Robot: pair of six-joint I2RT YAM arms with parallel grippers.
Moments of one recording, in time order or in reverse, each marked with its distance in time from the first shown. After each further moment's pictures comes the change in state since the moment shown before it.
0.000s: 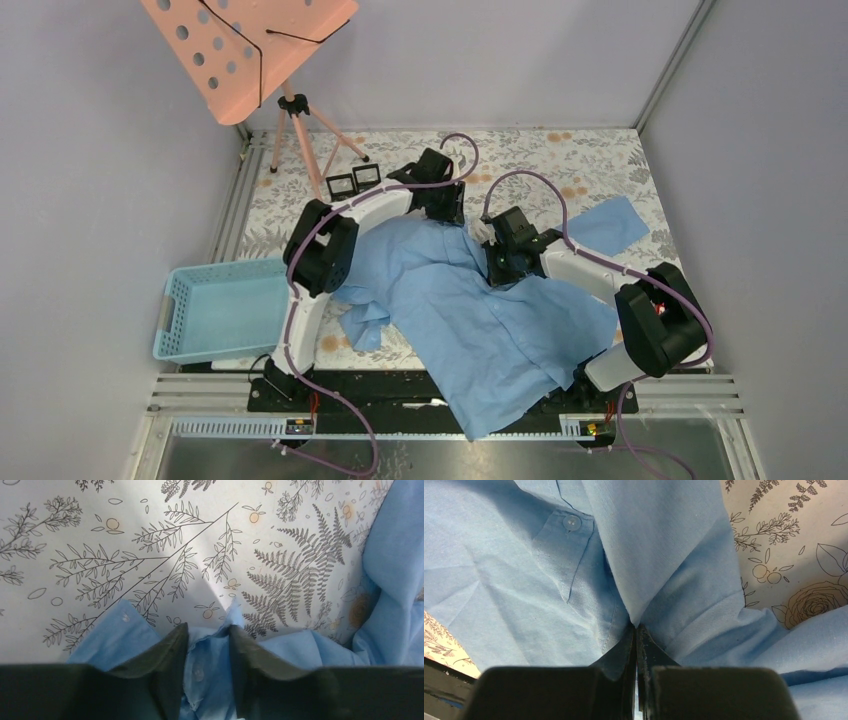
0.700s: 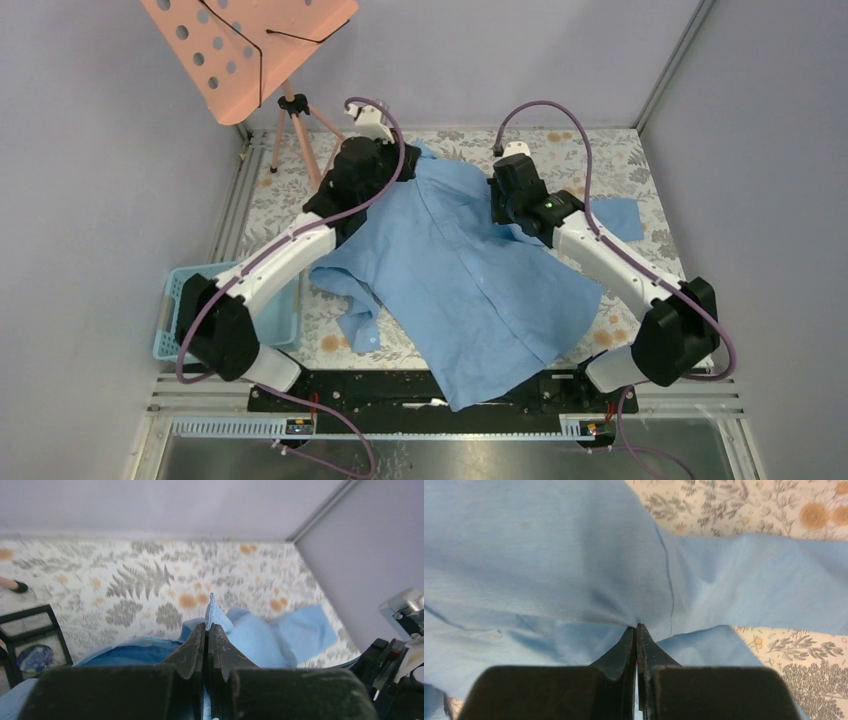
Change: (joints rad) left arm 0.039 -0.675 -0.449 0.459 -0.328 -0.094; right arm 0.001 -0.030 0.382 -0.095 0.364 -0.019
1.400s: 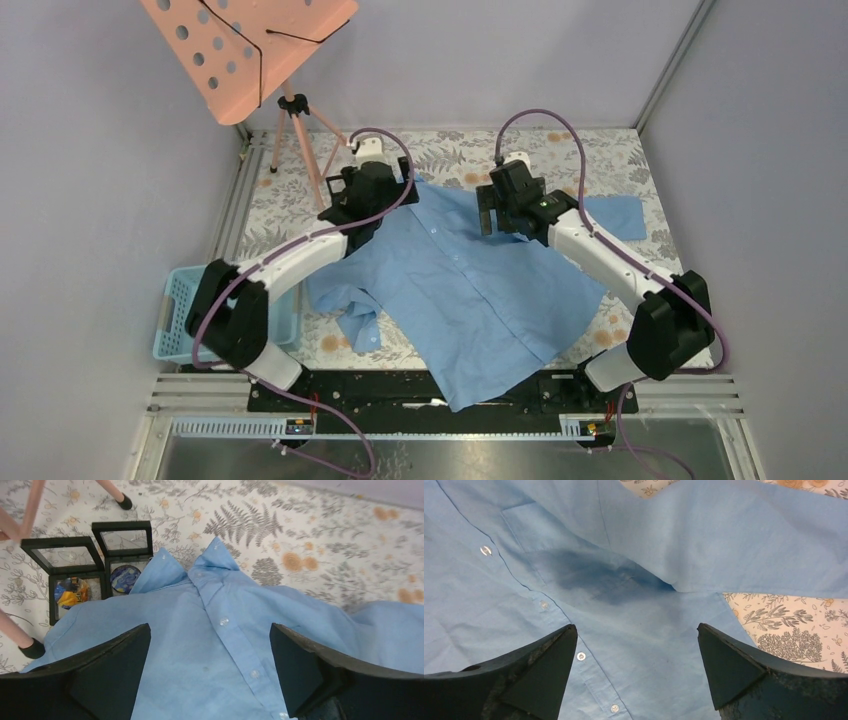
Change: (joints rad) left arm -0.003 0.061 -0.171 -0.017 -0.345 -0.010; right arm -0.002 0.022 -0.024 -0.079 0.089 -0.010
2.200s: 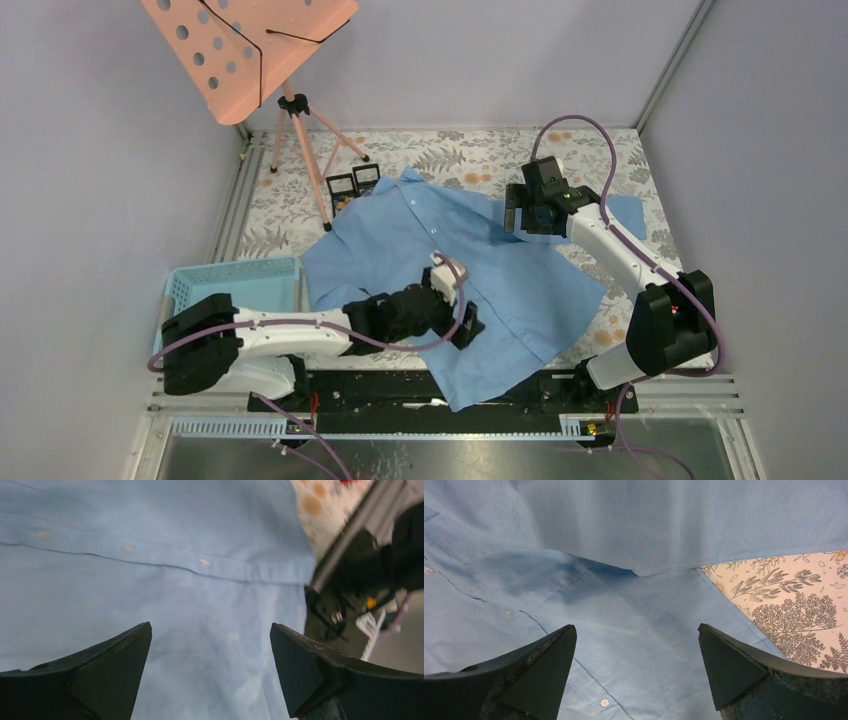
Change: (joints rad) left arm -0.626 -0.307 -0.488 0.211 0.231 -0.001; right arm -0.194 -0.006 -0.036 -0.055 -0.111 0.076
